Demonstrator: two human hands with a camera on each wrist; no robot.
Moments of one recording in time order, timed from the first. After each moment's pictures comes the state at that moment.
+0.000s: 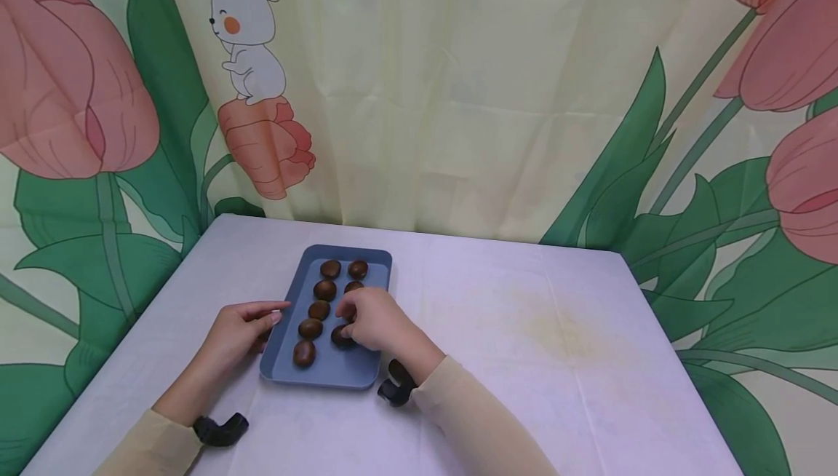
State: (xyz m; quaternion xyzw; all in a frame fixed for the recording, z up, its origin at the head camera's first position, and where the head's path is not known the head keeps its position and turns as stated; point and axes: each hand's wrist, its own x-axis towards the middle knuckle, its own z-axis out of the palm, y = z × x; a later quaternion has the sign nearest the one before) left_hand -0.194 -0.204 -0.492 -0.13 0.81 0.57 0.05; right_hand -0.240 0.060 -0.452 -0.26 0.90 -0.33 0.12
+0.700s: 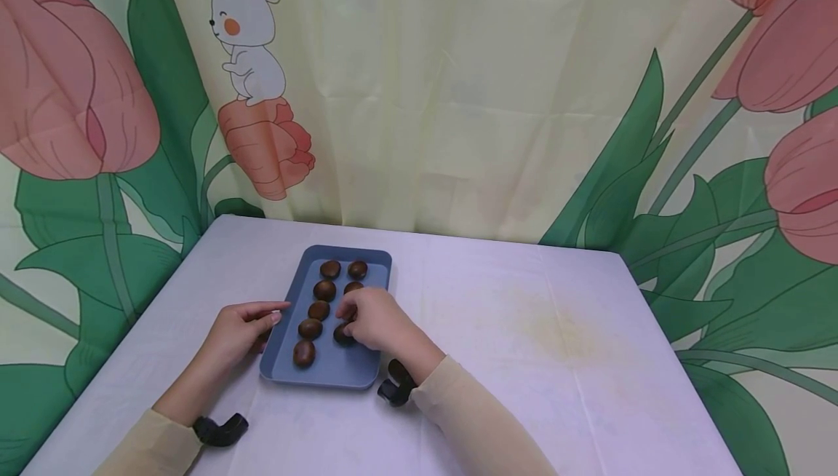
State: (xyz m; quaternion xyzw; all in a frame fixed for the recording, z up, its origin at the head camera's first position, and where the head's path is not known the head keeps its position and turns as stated) left_hand -0.194 -0.204 -0.494 -0.12 0.81 0.57 0.05; right_hand -0.240 0.063 -0.451 -0.26 0.90 -0.33 0.11
